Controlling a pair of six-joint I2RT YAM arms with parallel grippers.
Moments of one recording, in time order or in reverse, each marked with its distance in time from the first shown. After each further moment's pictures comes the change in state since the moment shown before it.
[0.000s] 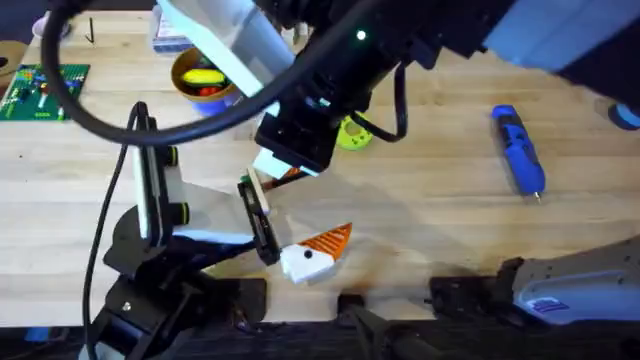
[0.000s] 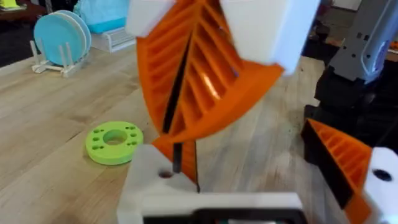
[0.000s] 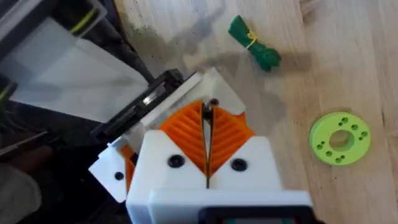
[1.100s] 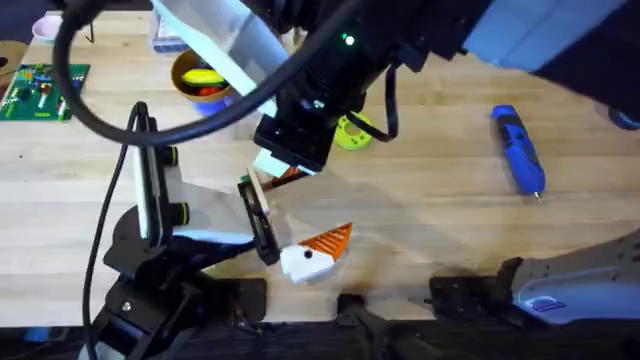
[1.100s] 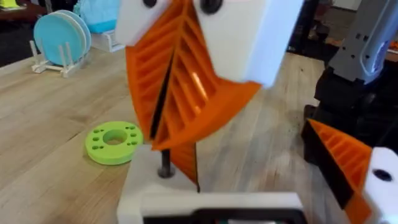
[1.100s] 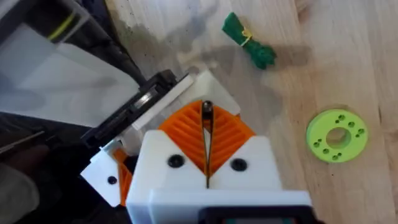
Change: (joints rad) left arm 0.000 0.000 0.000 0.000 0.000 0.000; right arm 0.000 0.021 0.004 -0.001 0.023 -0.001
